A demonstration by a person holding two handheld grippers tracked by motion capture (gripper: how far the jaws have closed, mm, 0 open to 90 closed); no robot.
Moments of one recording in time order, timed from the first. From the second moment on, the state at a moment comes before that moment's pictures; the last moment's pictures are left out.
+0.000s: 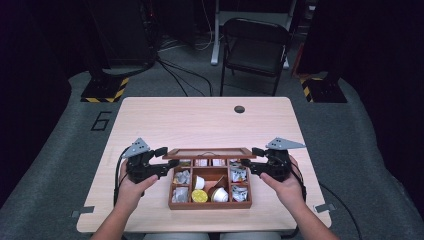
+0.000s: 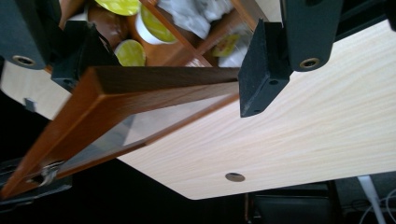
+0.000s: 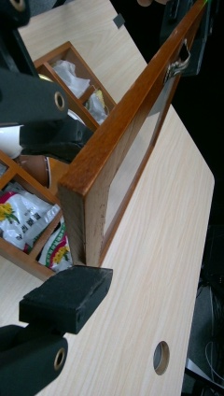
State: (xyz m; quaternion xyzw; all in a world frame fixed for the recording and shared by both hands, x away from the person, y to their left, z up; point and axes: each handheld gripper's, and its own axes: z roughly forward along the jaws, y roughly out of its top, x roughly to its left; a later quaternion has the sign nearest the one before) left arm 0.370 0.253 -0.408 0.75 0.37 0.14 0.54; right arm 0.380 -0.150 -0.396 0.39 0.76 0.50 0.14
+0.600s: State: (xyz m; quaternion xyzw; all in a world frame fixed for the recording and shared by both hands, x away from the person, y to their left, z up) left arm 0.333 0.254 -0.413 0.76 0.36 0.13 0.52; right arm 0.347 -0.158 -0.408 0.39 0.77 0.49 0.13
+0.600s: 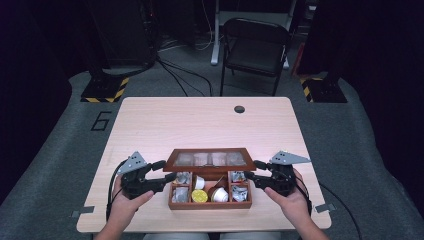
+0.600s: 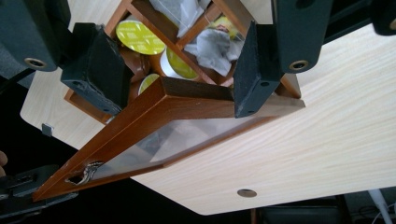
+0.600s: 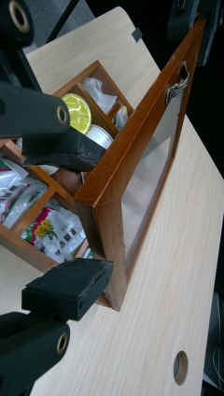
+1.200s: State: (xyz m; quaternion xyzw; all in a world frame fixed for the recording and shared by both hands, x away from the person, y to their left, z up) left arm 0.310 0.259 -0.428 0.76 0.37 0.13 0.52; right arm 0.323 -0.159 -0.430 0.38 0.79 0.47 0.12
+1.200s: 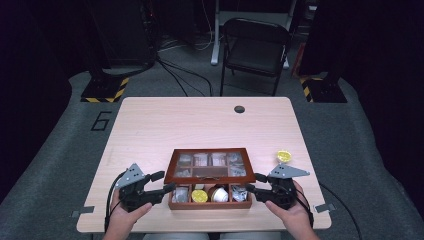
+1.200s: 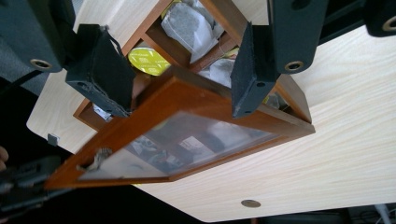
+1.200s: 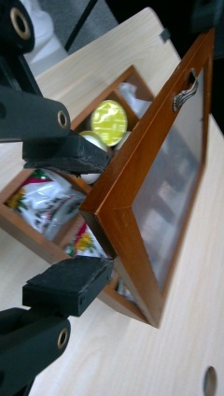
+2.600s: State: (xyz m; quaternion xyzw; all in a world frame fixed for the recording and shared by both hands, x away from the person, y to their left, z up) left arm 0.305 0.249 -0.479 0.80 0.38 0.08 0.45; right arm 0.308 -0.167 -0.475 0.39 0.82 0.42 0.08
